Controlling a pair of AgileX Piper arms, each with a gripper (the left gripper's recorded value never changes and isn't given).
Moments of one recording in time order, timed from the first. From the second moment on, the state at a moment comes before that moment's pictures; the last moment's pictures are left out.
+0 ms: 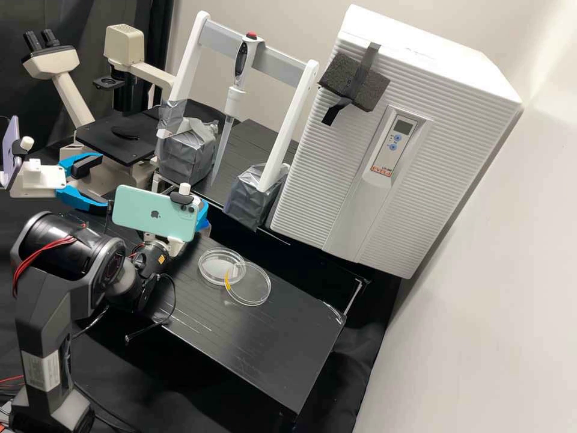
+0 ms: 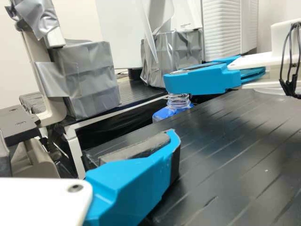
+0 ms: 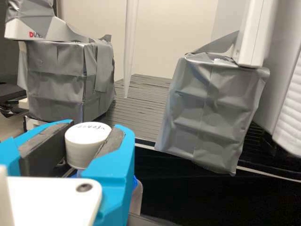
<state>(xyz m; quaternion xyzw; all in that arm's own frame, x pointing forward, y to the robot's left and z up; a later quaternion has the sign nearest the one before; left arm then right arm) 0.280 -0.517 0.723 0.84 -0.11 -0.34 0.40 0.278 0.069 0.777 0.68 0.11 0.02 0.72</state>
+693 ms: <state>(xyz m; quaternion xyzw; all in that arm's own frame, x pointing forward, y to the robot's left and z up) 0.280 -0.518 0.722 0.84 -0.11 -0.34 0.40 0.274 0.077 0.775 0.68 0.13 0.02 0.72</state>
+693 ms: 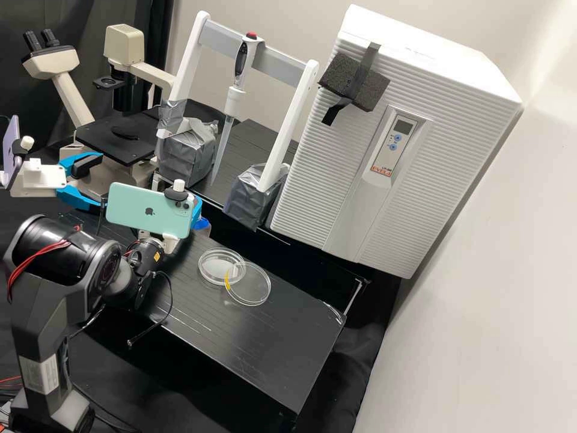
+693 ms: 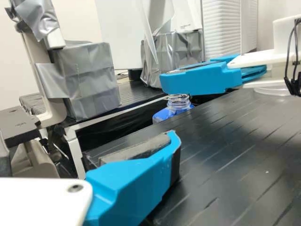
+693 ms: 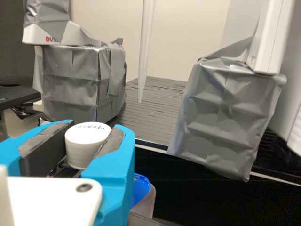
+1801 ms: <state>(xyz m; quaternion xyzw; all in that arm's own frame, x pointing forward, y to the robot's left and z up) 0.287 -0.524 0.722 0.85 -0.11 -0.34 0.39 0.265 0.068 0.775 0.68 0.12 0.01 0.72</state>
